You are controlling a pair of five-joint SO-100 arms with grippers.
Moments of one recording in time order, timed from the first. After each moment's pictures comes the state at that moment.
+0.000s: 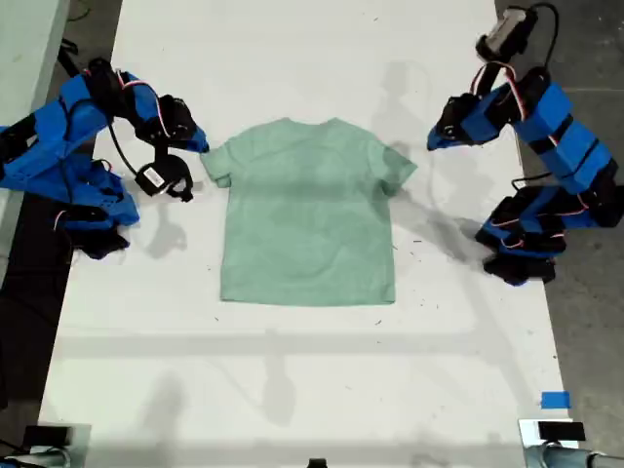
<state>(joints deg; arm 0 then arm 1) -34.7 123.3 104.6 86.7 21.4 37.6 127.2 96.9 88.6 -29.3</state>
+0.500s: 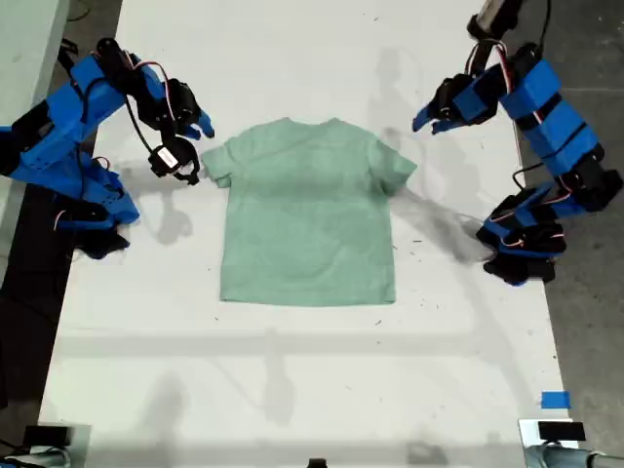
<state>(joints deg) -40.3 113.8 96.1 91.6 26.0 43.2 115.8 87.7 91.5 -38.8</state>
